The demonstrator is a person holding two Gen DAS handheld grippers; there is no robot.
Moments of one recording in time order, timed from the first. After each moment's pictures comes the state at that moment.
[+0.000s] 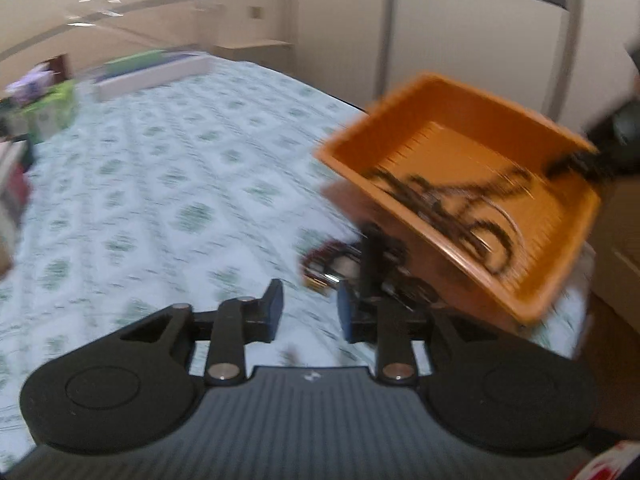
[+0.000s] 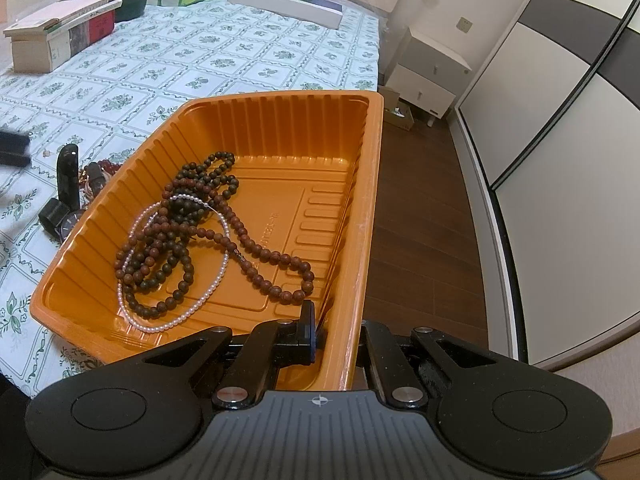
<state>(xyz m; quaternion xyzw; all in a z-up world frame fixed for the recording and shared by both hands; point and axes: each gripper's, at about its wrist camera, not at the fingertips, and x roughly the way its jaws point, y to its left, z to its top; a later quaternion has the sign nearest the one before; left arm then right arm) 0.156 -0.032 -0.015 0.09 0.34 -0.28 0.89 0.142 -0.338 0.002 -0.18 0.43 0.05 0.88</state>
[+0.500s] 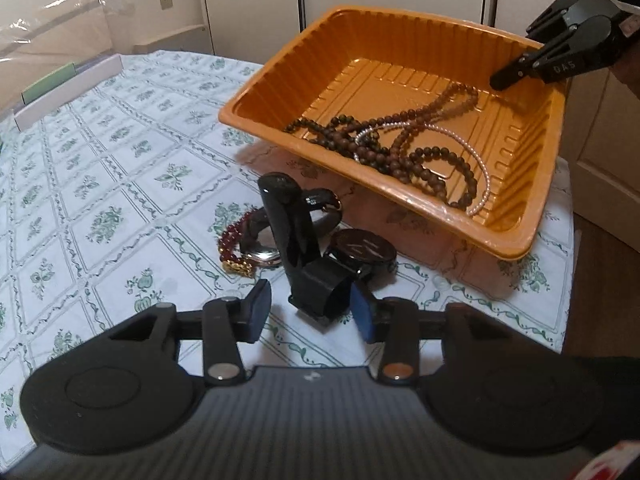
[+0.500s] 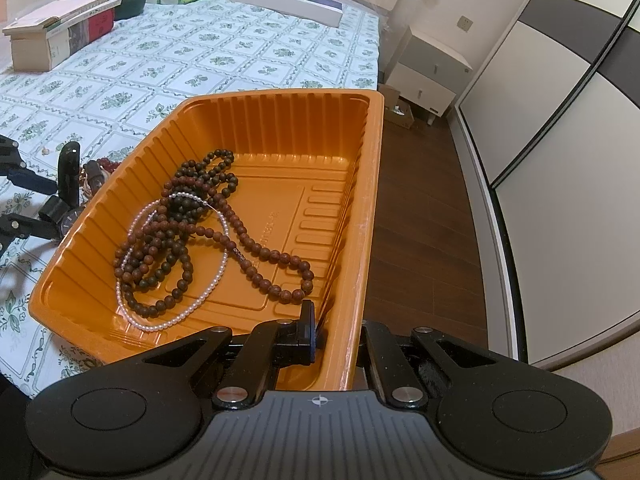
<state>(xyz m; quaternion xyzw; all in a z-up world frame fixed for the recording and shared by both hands) 0.161 -0.074 -0.049 0.18 0.35 -0.35 0.85 0.142 -0.338 0.001 -0.17 0.43 0.05 0.88</state>
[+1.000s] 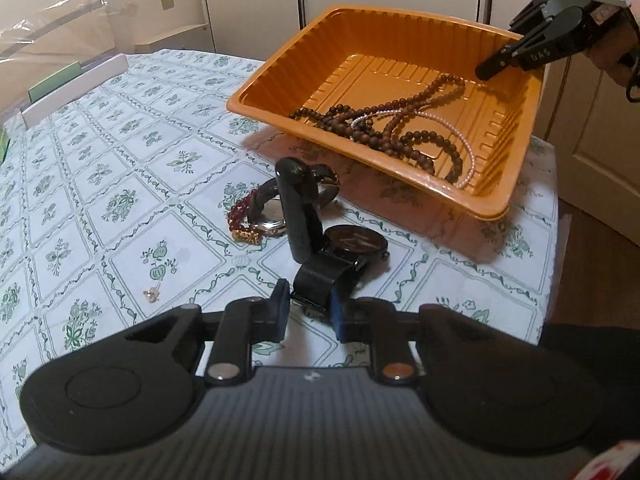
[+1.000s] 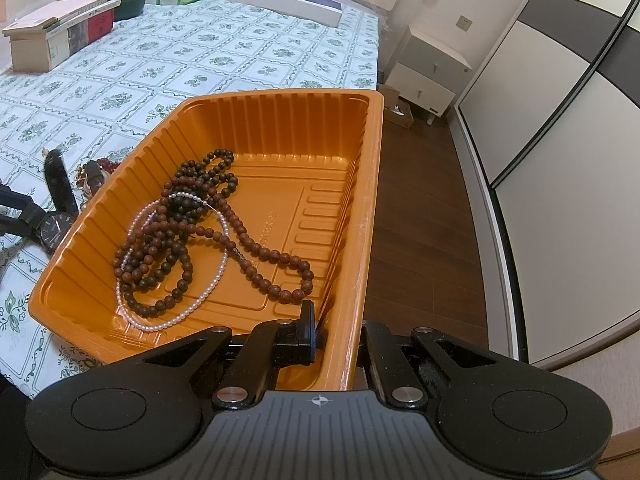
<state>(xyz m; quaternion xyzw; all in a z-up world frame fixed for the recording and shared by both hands) 0.137 -0.053 -0.043 0.19 0.35 -0.35 0.85 0.142 -0.338 0.002 -0.18 0.43 0.05 0.88</state>
